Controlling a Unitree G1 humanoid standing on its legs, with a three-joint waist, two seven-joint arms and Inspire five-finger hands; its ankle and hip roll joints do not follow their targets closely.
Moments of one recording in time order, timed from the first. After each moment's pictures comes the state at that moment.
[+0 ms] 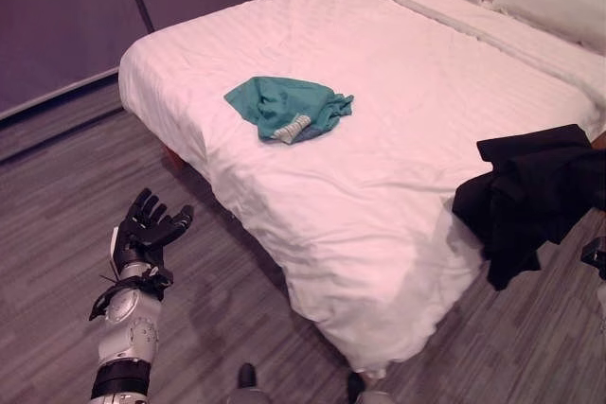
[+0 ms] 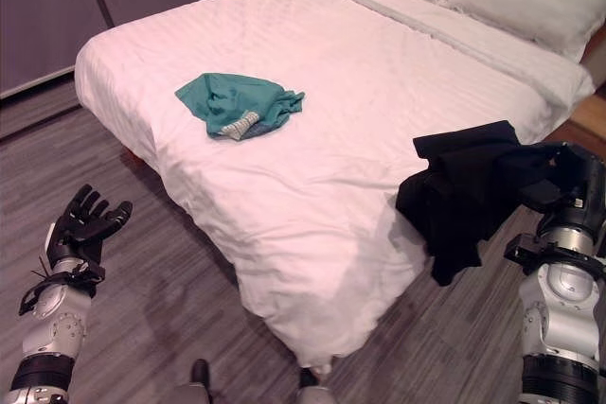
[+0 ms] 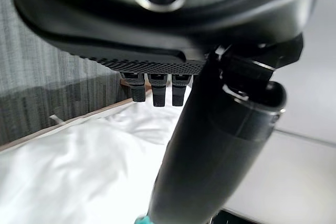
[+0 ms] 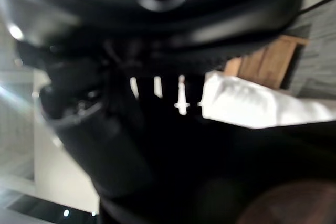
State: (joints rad) left arm -0.16 0.43 0.20 0.45 -0.67 -0.09 0.05; right arm -0.10 -0.70 -0.40 0.15 0.45 -0.05 -0.15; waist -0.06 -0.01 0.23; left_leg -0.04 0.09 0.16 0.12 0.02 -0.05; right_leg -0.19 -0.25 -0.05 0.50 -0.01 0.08
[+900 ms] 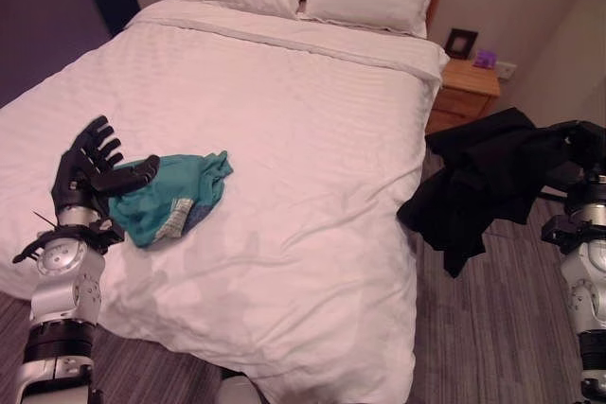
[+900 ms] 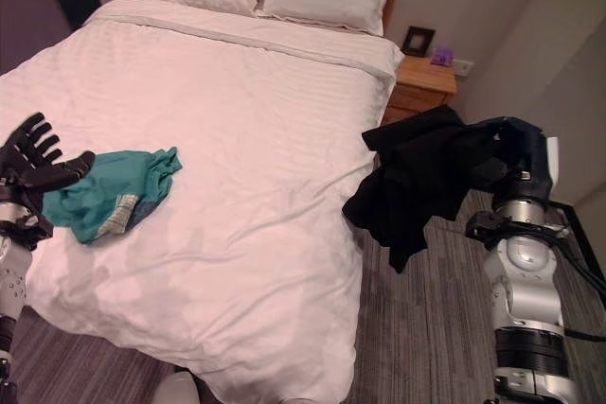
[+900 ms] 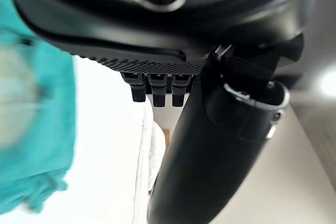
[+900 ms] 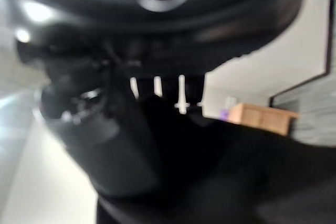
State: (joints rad) left arm -0.32 0.75 0.23 0.43 -0.57 -0.06 0.03; right arm -0.26 -0.73 -0.23 0.27 0.45 -0.05 -0.12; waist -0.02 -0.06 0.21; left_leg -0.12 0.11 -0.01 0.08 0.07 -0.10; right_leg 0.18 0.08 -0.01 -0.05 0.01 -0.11
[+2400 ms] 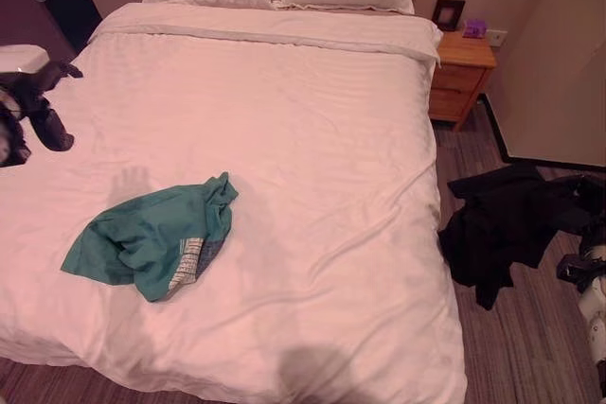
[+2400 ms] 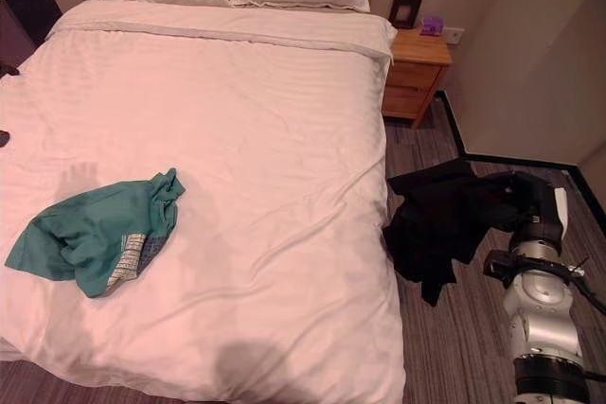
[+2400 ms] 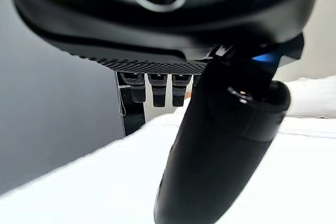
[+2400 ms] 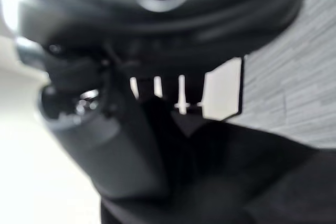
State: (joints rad) left arm -1.02 1.25 -0.66 0.77 0.26 0.01 -0.21; right arm -0.12 -0.77 -0.29 0.38 0.44 -0.05 -0.11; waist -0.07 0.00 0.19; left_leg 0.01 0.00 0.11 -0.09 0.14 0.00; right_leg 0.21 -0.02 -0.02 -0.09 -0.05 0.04
